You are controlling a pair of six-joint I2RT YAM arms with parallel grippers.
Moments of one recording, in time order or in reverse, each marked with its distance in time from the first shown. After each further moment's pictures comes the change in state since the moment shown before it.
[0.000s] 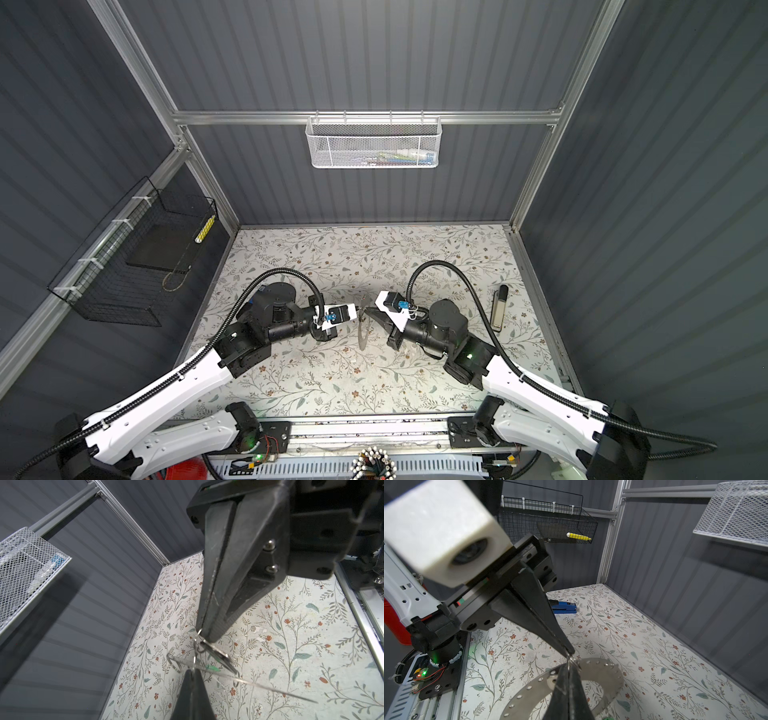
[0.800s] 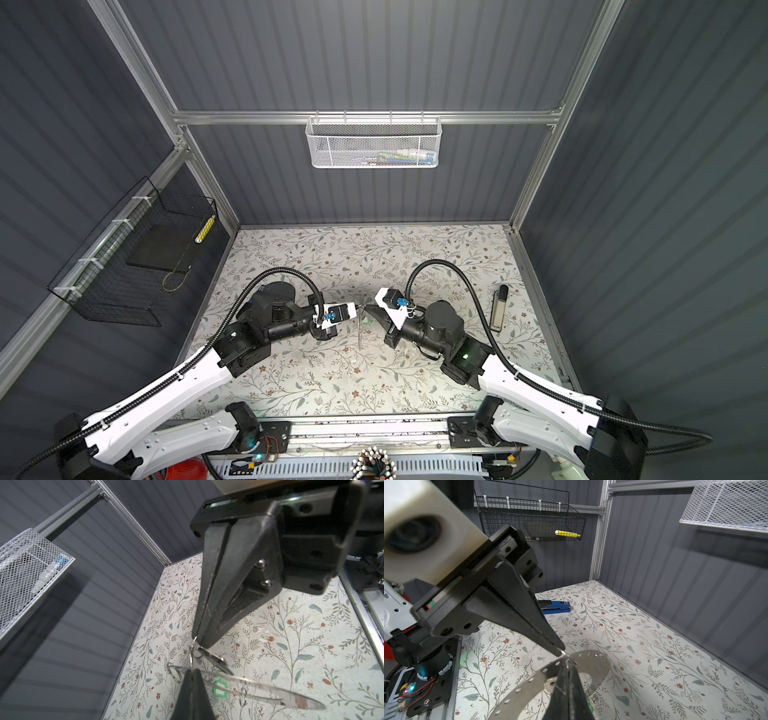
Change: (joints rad) left arm -0.001 0.000 0.006 0.000 -0.005 0.002; right arm 0.014 0.025 -0.015 0.038 0.091 0.055
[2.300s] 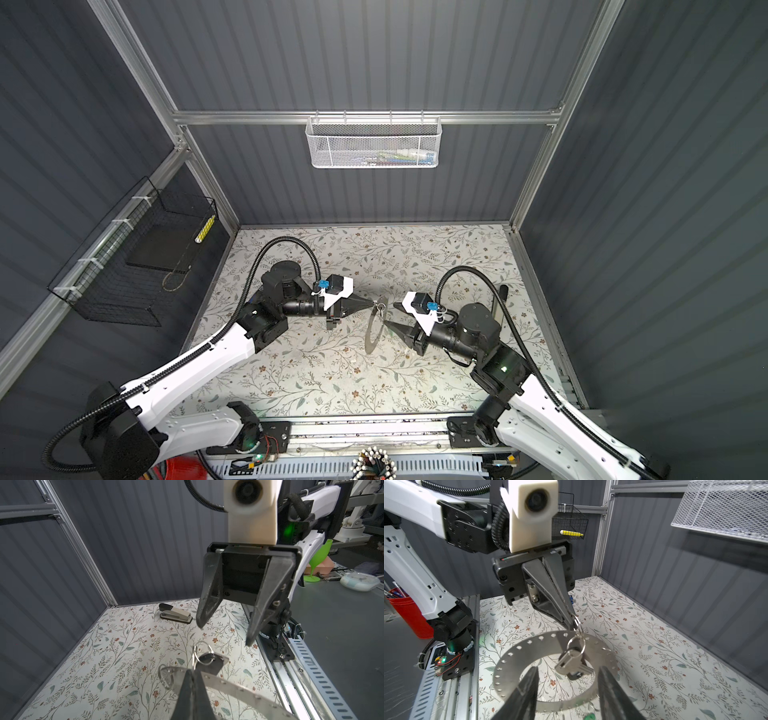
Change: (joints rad) left arm 0.140 0.212 0.050 0.314 0.568 -0.410; right arm -0.141 -0.288 0.084 -0.415 -0.163 -0.046
